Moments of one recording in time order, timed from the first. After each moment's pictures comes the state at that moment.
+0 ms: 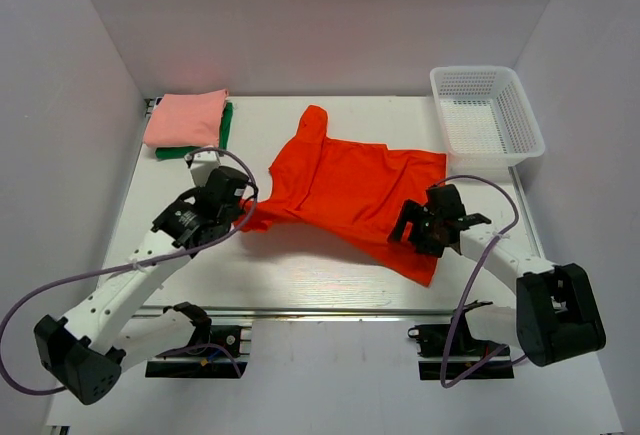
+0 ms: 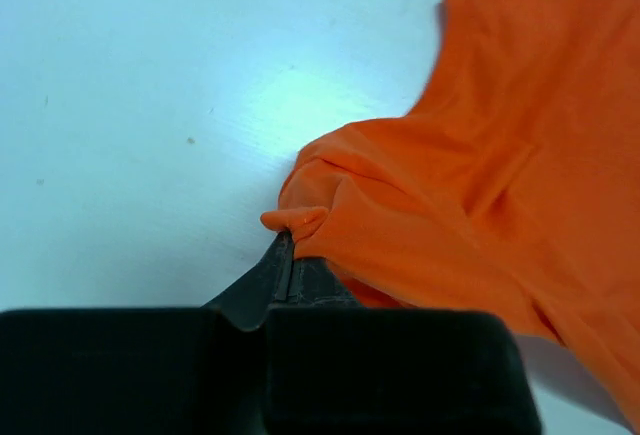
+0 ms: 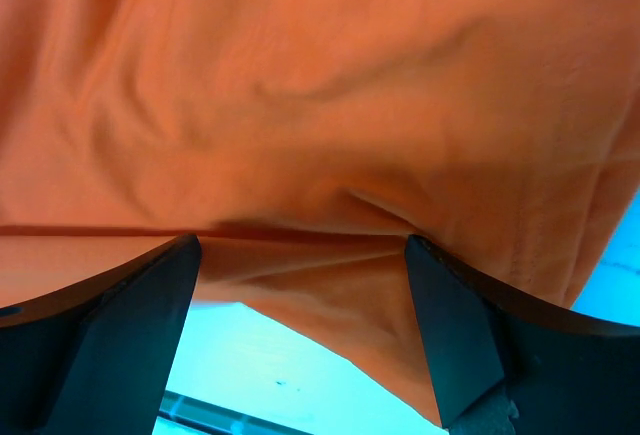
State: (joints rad) left arm -0.59 1.02 0.95 -0.81 -0.64 -0.76; right arm 0.31 1.23 0.55 -0.37 -0.14 0.60
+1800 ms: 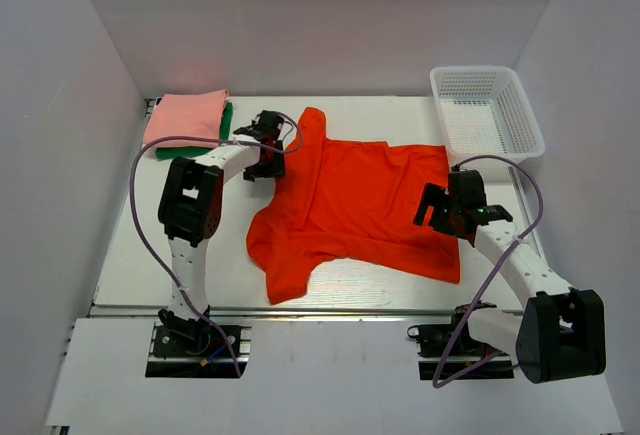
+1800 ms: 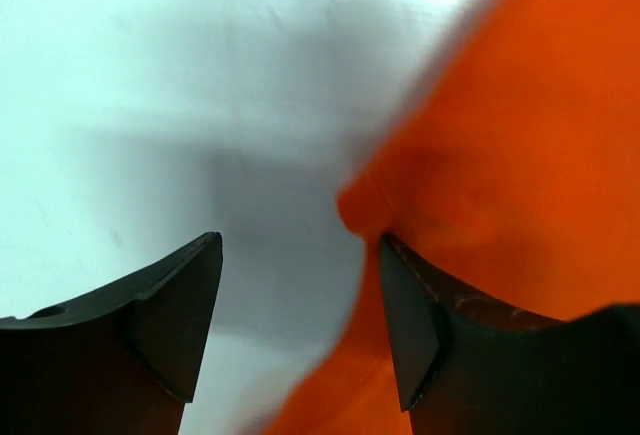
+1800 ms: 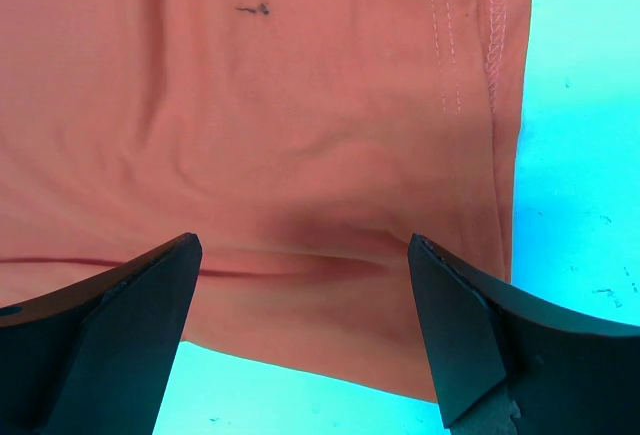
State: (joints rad) left arm -0.38 2.12 1.57 -0.62 -0.28 -0.41; right arm 0.18 1.12 0.67 -0.48 0.02 0.40
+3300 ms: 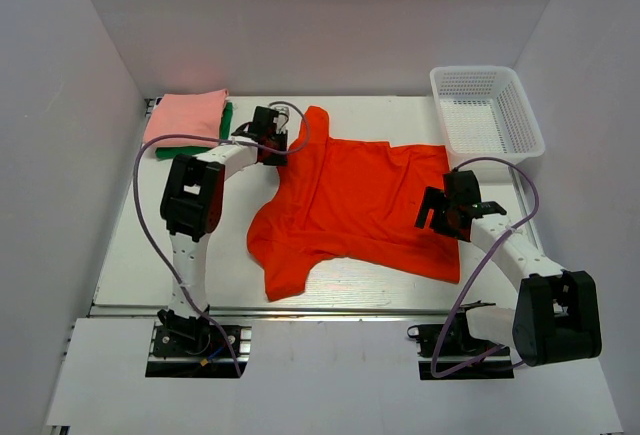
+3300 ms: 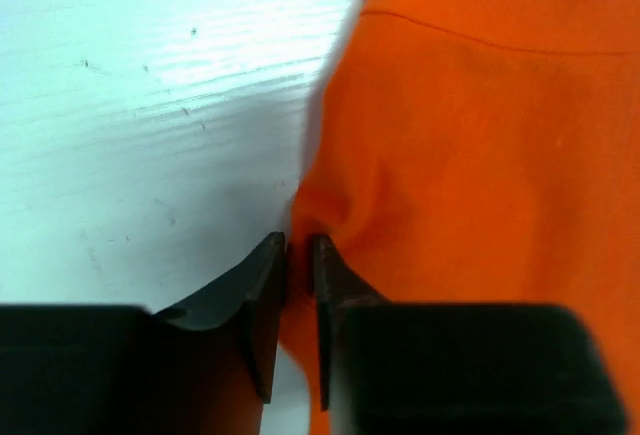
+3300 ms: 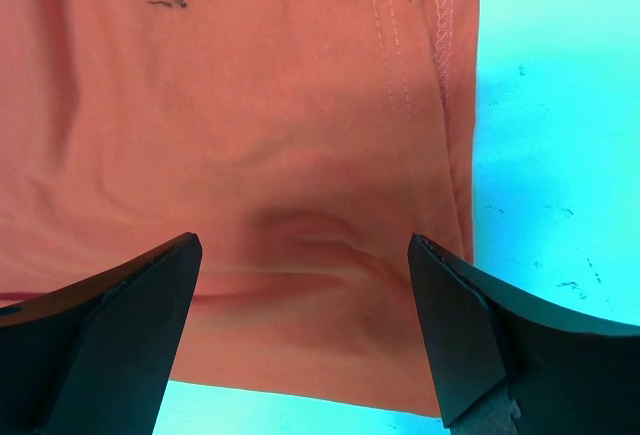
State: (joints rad) left arm -0.32 2.17 1.56 -0.27 0.05 -0.18; right arm 0.18 1.22 0.67 -0.47 0.10 0.39
